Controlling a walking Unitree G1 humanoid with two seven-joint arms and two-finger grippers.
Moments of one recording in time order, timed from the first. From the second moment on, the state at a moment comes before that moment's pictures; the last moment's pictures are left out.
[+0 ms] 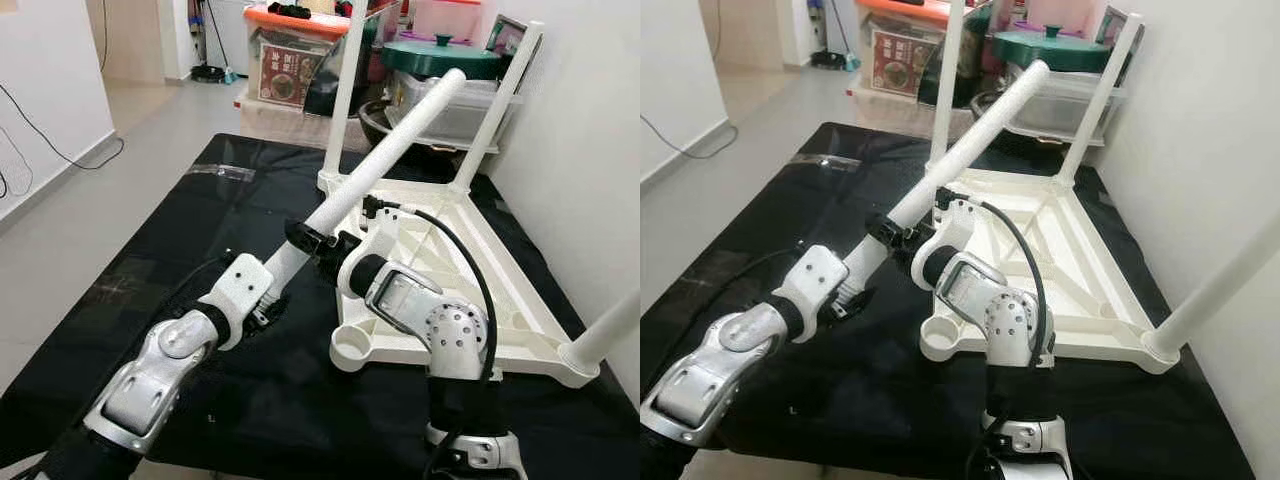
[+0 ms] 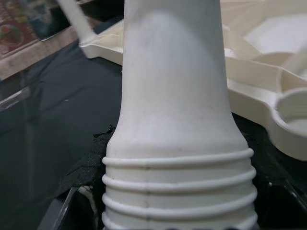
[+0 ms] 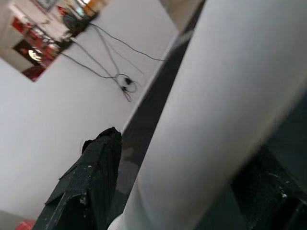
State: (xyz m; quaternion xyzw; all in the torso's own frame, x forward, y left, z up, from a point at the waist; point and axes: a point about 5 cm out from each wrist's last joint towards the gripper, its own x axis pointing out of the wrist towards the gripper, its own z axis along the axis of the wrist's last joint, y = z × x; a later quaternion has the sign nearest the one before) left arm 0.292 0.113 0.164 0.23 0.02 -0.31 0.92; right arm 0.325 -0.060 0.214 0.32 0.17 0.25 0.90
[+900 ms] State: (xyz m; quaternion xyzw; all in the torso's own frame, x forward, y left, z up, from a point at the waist) left arm 0.287 0.108 0.153 0.27 -0.02 -0.32 0.91; right arm 0.359 -0.074 0.217 0.39 0.19 0.21 0.88
